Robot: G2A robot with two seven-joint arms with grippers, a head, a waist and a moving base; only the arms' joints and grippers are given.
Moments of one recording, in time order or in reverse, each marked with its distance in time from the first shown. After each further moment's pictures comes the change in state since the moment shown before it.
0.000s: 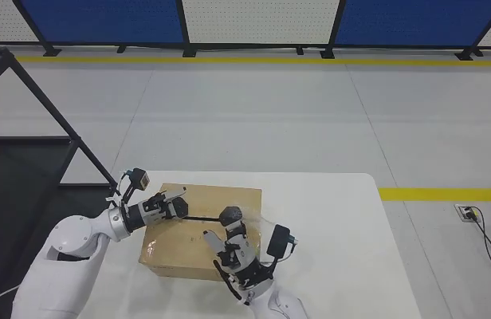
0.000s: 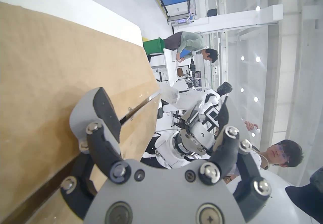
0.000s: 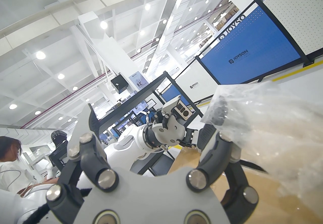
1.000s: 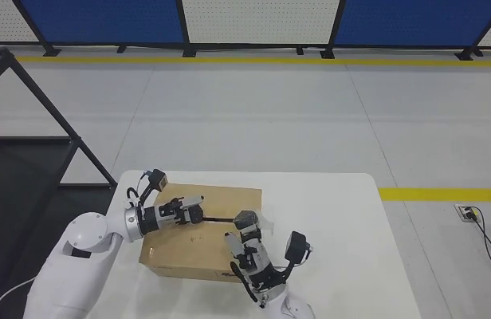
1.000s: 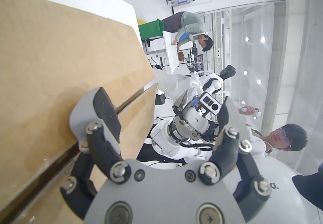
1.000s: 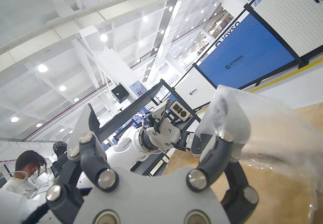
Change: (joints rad) left arm -0.035 -0.024 0.087 -0.021 0.014 -0.012 -0.048; right arm -0.046 0.023 0.054 0.011 0.031 -0.075 -0.046
